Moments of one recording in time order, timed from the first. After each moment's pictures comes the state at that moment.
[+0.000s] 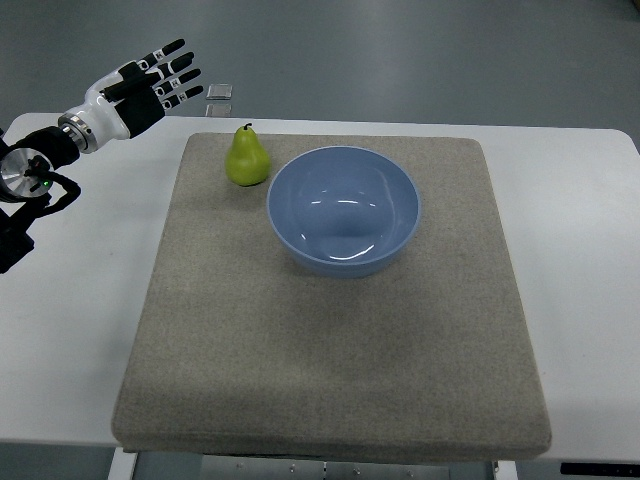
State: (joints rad) left arm -0.95 0.40 -0.65 -0.50 -0.09 -0.50 0.03; right arm 0.02 0.00 0.09 0.12 0.00 0.06 0.21
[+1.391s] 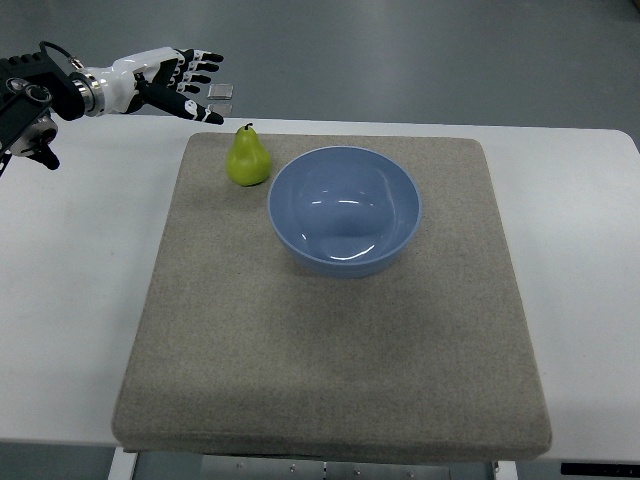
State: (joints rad) left arm -1.12 0.41 -0.54 -0.54 0.97 -0.47 -0.12; right arm 0.02 0.00 0.09 0.12 0.00 0.06 0.21
